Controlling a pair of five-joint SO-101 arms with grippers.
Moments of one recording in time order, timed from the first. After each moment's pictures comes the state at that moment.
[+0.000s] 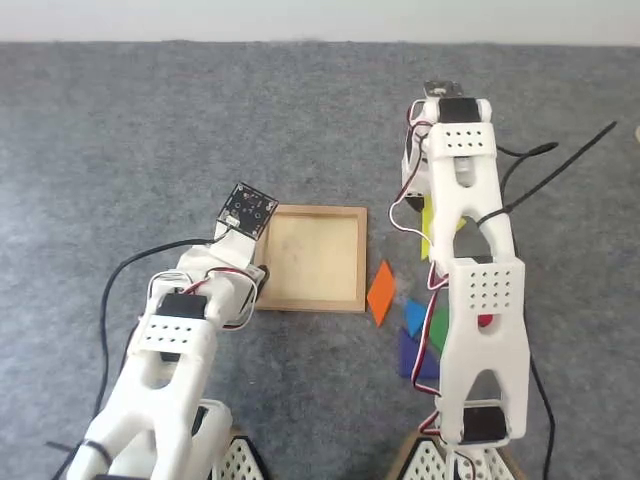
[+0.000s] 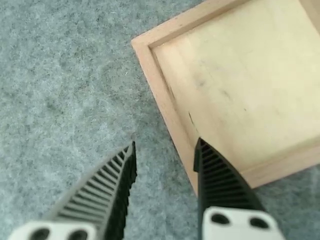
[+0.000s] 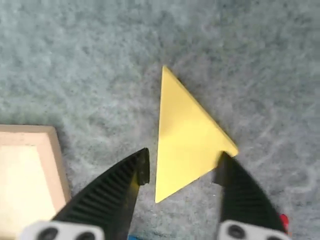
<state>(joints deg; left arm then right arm) -0.6 -38.1 73.3 34.1 -16.4 -8.0 55.5 -57.3 100.2 -5.4</state>
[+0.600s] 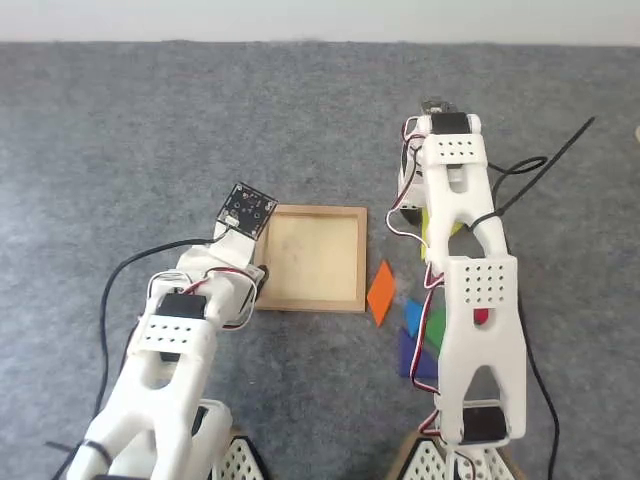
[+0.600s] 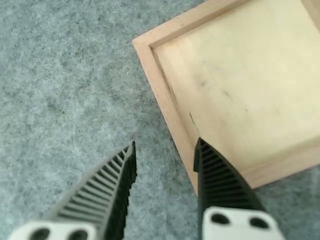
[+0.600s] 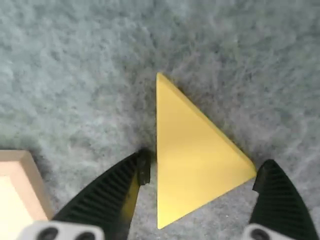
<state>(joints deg) -0.6 -38.1 73.3 34.1 -16.4 -7.7 61.7 -57.0 97.4 -8.5</state>
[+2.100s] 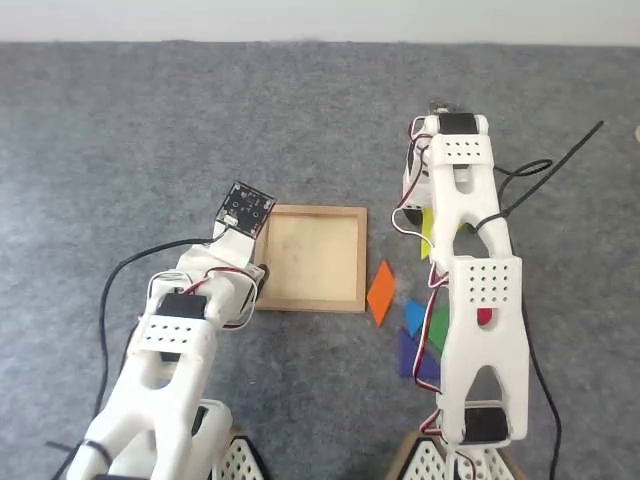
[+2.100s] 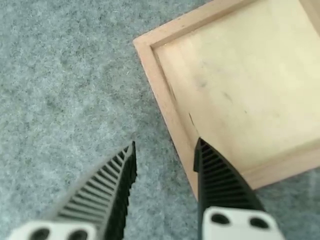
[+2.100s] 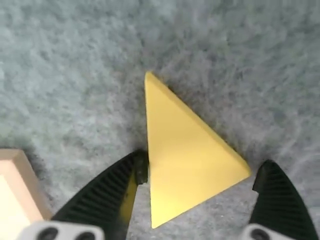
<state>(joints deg) -0.6 -38.1 73.3 34.1 -15.2 -6.4 62.9 -57.7 98.2 -7.1</state>
